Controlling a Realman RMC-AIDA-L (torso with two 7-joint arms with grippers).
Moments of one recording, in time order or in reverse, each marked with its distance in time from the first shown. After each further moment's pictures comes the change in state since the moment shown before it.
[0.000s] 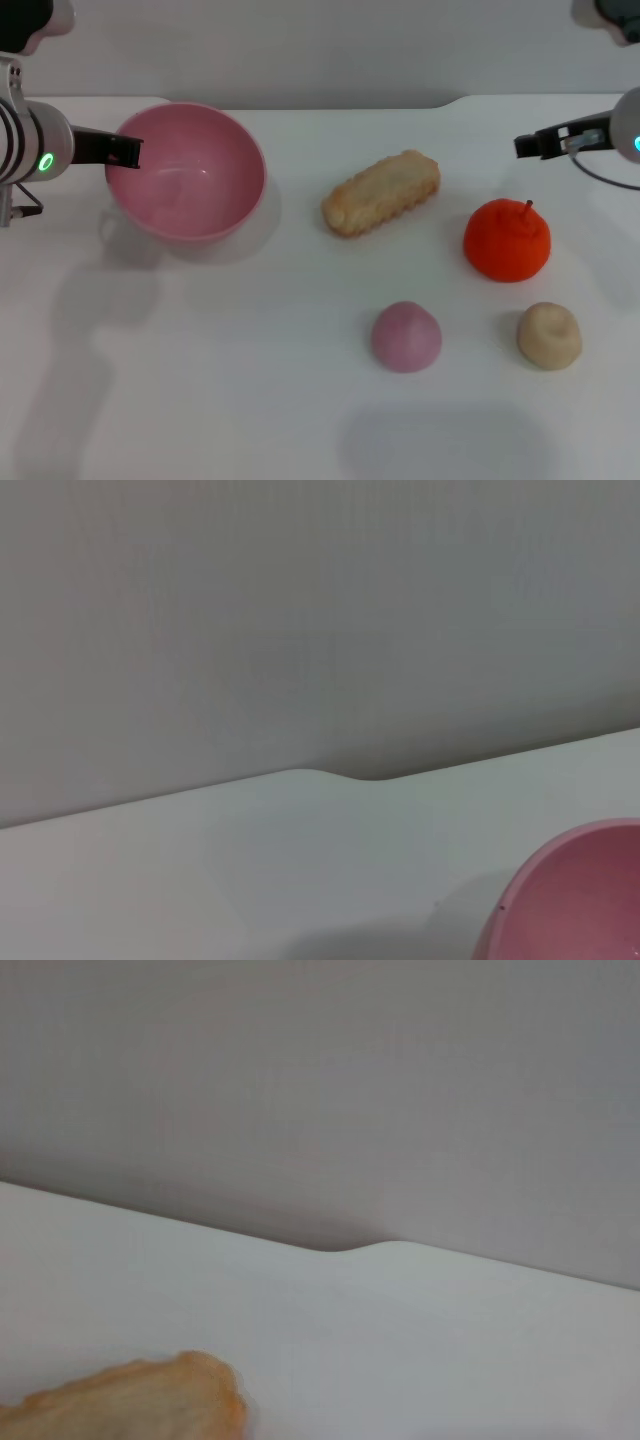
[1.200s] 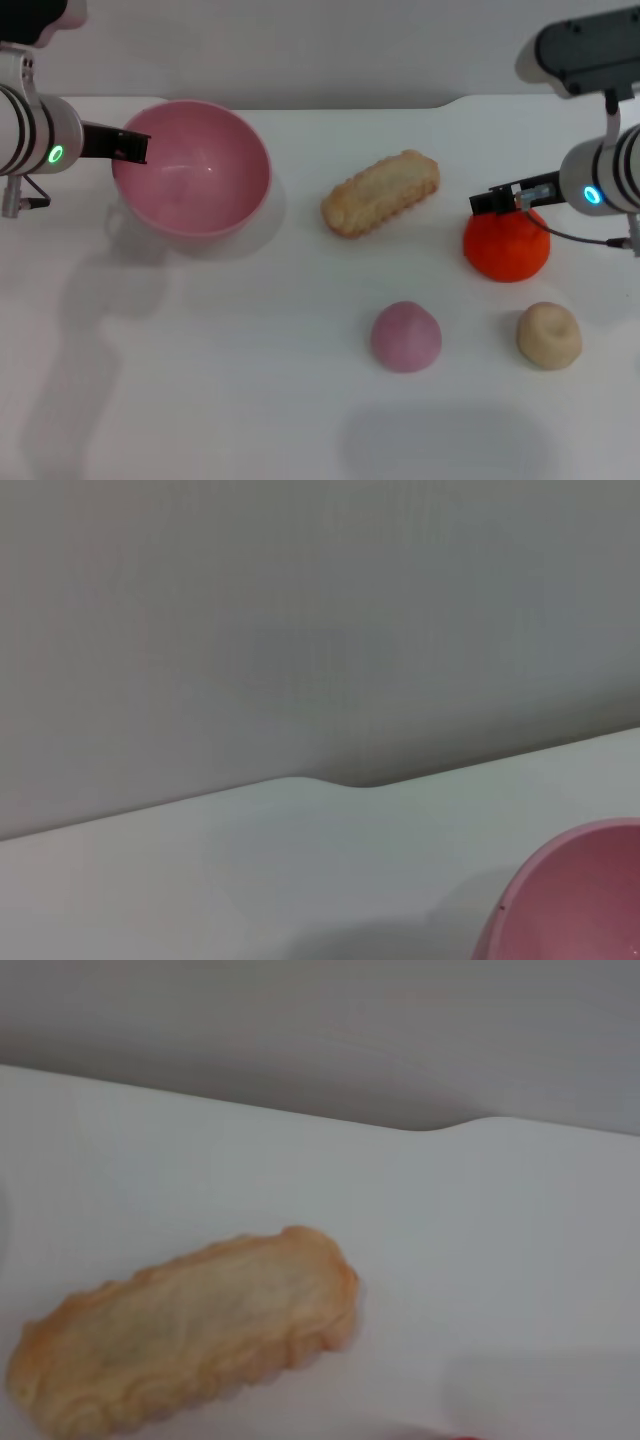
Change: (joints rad) left arm -0.043 0.002 -0.003 -0.038 0.007 -0.006 0.000; right arm 0.000 -0.002 -0.146 -0.002 0.037 0.077 0.133
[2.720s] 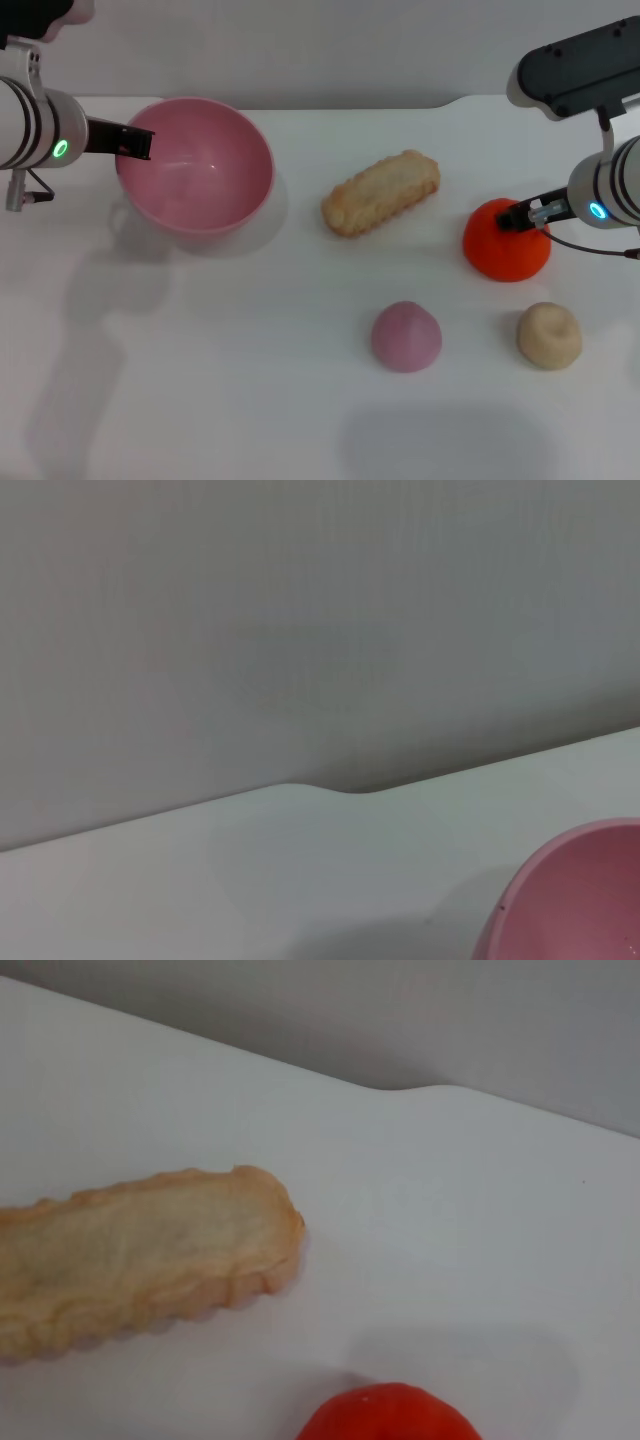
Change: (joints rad) left arm -0.023 -0.002 -0.010 -0.019 0.001 -0.001 0.015; right arm 0.014 0.001 -0.064 0.022 -0.116 0.060 0.036
